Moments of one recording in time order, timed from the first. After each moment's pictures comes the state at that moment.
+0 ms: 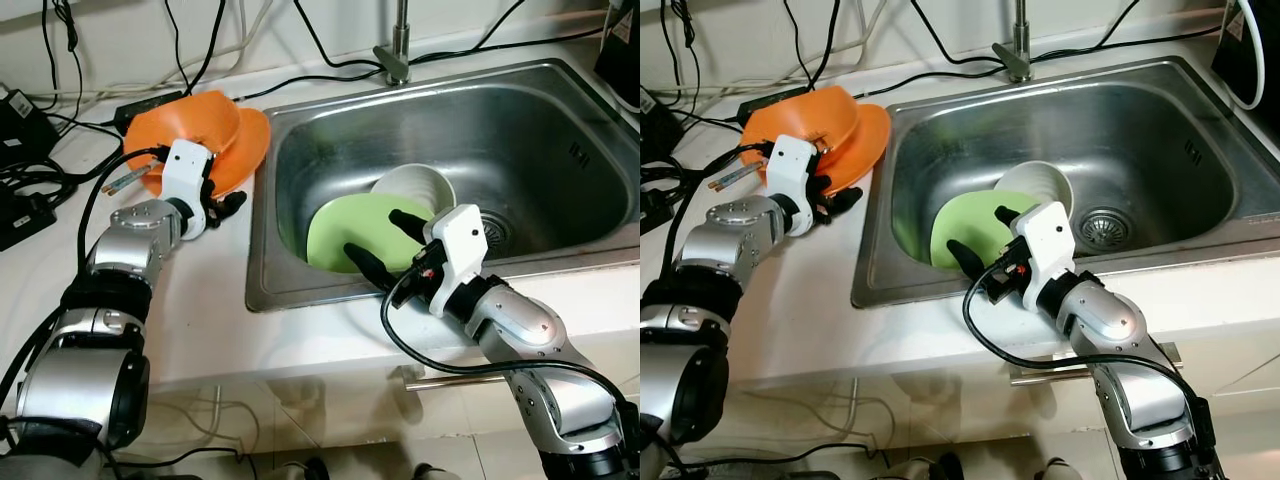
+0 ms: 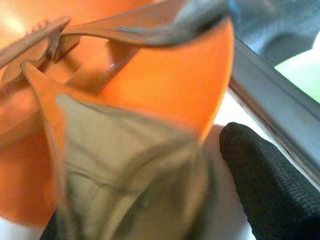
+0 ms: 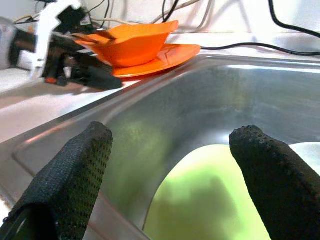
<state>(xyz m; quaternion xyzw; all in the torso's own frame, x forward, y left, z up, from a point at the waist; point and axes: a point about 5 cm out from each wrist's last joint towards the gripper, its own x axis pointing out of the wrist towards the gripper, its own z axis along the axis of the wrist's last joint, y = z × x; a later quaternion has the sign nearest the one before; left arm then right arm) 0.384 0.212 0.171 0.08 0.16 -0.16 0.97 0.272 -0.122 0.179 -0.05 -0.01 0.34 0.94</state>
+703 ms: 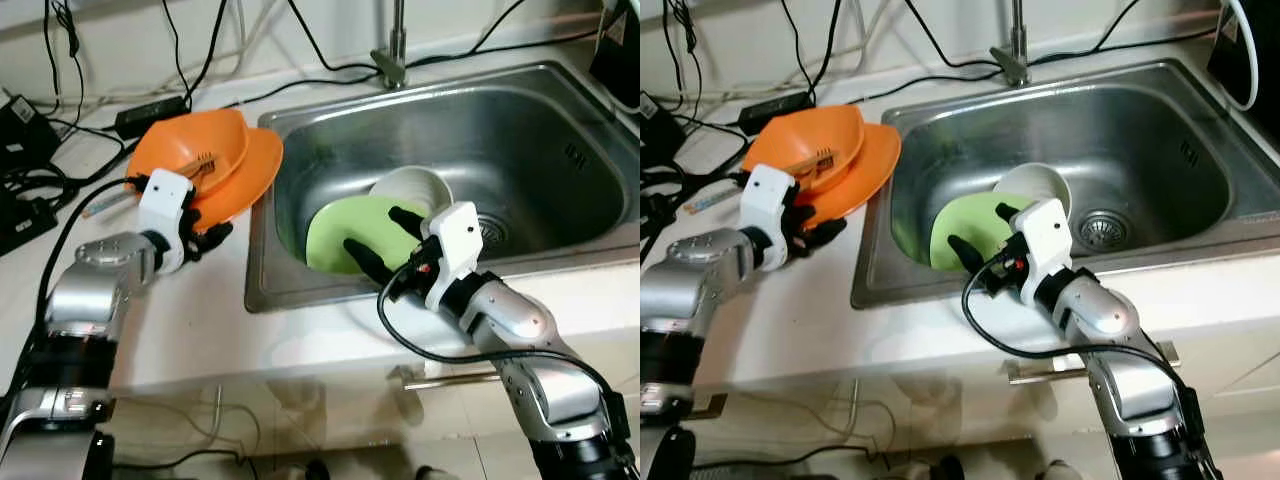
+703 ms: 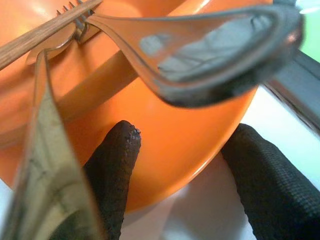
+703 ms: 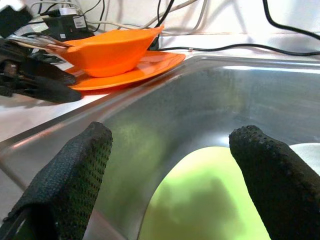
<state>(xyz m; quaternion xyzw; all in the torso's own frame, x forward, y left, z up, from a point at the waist) 0.335 0.225 0.167 0.08 0.19 -0.17 0.96 0.281 -0.117 0.174 -0.04 -0.01 0.33 0.94</state>
